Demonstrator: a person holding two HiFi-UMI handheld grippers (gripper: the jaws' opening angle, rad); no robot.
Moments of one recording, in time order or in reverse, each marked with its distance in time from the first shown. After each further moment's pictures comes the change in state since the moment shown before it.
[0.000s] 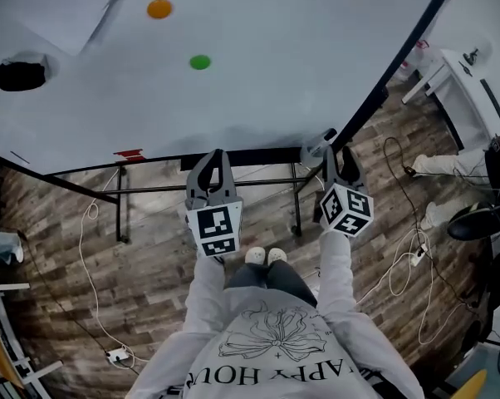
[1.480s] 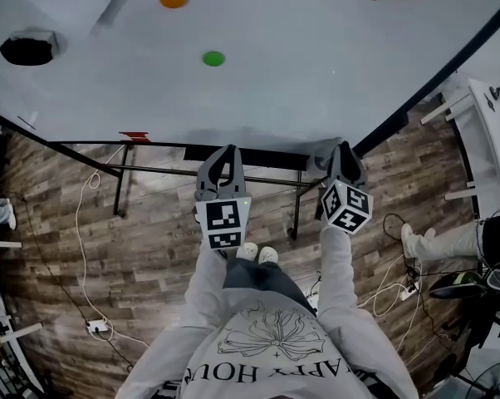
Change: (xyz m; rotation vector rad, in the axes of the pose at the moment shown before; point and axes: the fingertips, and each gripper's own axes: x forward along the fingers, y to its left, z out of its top) left arm 0.026 -0.011 -0.014 -0.032 0.052 0.067; right arm 0.058 -0.007 -0.011 -0.073 0.071 0.067
